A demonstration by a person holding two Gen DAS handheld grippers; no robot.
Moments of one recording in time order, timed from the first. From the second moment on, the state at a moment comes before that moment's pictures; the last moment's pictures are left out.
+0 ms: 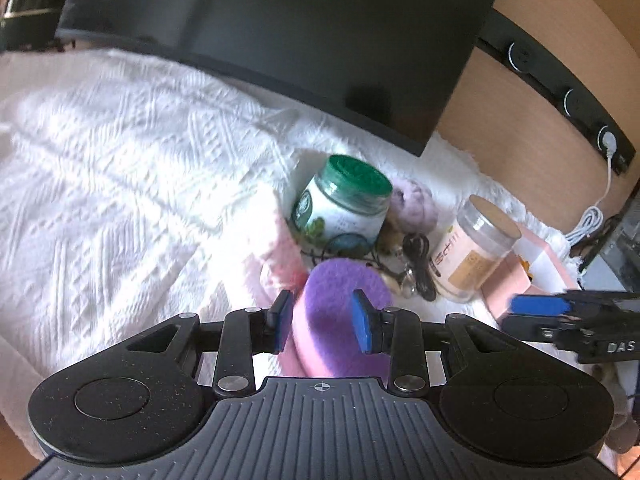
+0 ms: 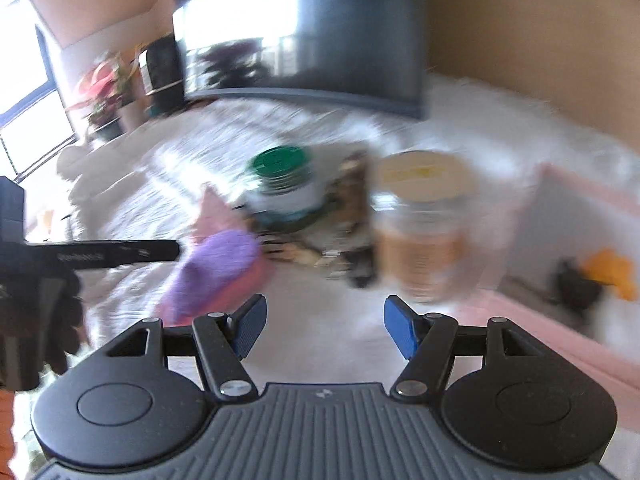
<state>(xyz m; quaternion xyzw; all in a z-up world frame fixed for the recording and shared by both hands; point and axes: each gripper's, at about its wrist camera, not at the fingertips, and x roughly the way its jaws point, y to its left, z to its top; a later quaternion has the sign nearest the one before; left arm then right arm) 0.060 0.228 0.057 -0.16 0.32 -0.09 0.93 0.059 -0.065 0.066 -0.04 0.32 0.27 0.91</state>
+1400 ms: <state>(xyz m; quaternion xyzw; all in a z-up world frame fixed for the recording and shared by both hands) 0.074 0.176 0.037 -0.07 0.32 -0.13 0.94 0.076 -0.065 0.036 -0.05 0.32 0.26 0.91</state>
